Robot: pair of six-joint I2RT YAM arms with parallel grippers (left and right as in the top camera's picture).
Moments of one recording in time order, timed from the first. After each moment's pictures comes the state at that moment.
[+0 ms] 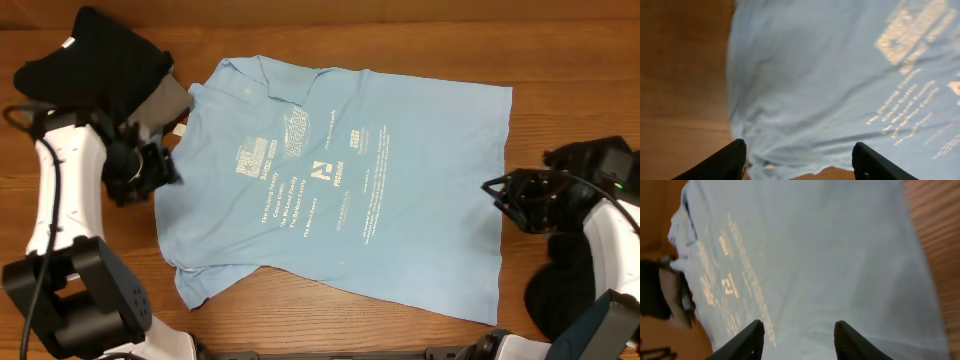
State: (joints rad) left arm 0.29 1.77 1.47 -1.27 0.19 -0.09; right arm -0.45 1.46 0.93 -0.83 -0.66 0.22
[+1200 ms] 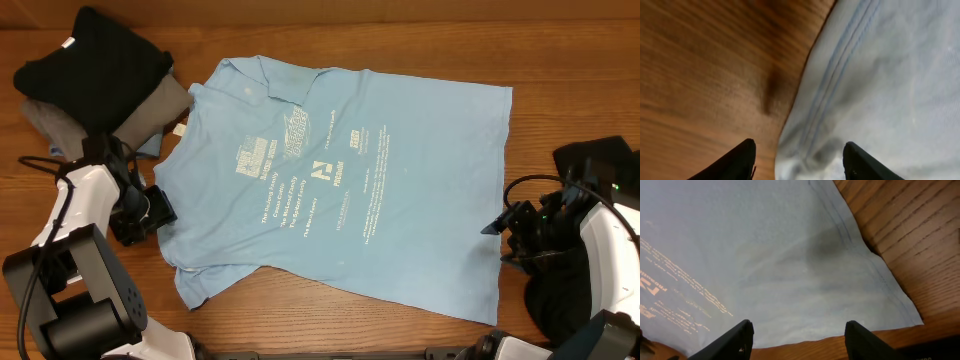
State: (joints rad) left arm 0.37 1.76 1.07 -0.91 0.01 -0.19; right arm -0.41 1.40 0.94 -1.21 -0.34 0.45
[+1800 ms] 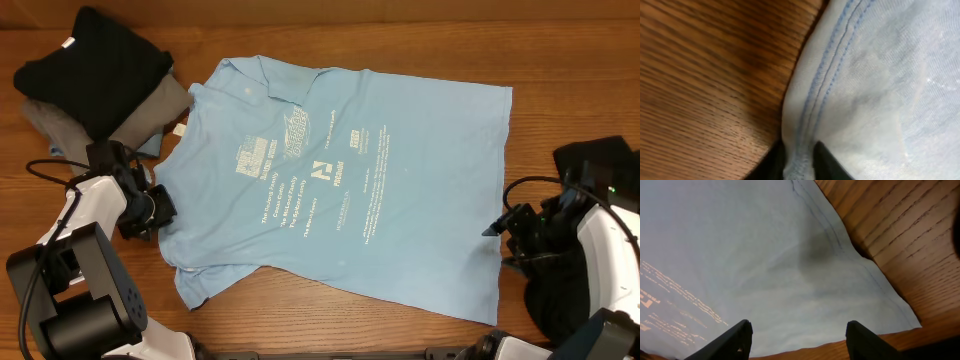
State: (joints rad) left arm 0.37 1.76 0.98 -0.70 0.06 -0.12; right arm -0.41 1.40 0.91 -1.17 -0.32 0.49
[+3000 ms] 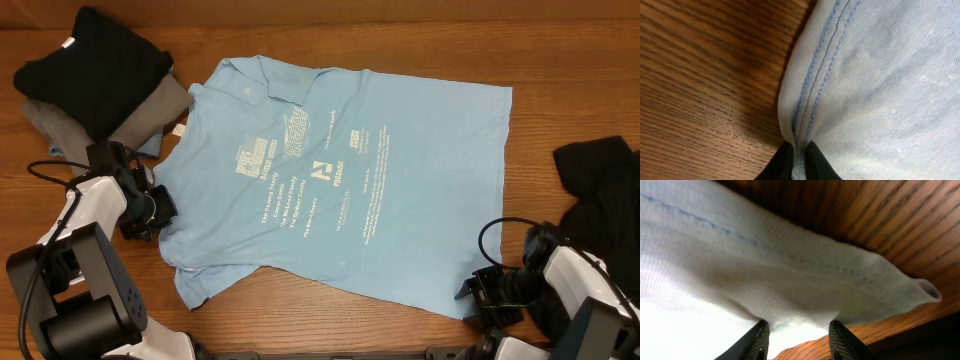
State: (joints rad) left arm 0.37 1.76 0.98 -0.70 0.08 -0.12; right arm -0.42 1.39 0.48 -1.01 -0.34 0.77
